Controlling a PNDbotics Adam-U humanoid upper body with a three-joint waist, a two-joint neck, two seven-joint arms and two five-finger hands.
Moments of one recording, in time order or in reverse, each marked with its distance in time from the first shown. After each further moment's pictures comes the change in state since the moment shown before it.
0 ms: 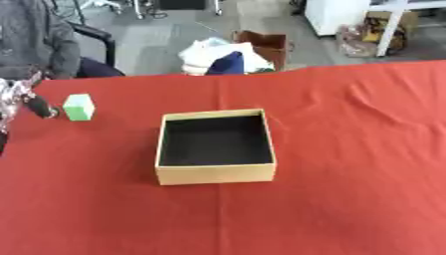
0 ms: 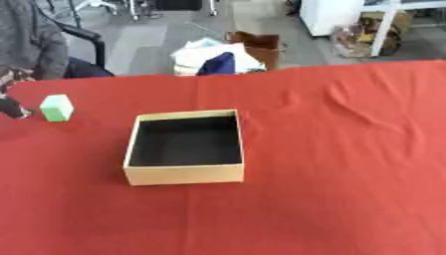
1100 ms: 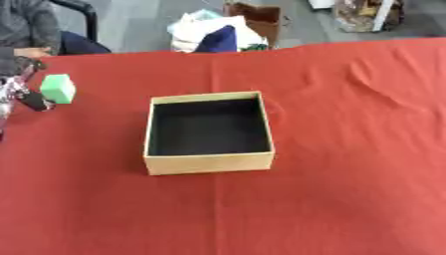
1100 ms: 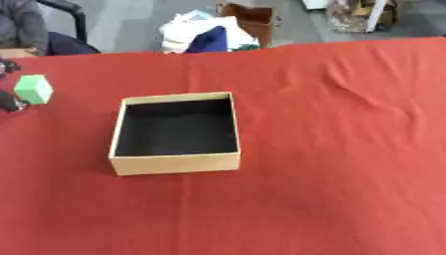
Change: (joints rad) left arm -0.007 -0.001 0.005 -0.018 0.023 0.006 0.132; right arm -0.010 0.009 0.000 0.000 -0.017 0.000 -0.010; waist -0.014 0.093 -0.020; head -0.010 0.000
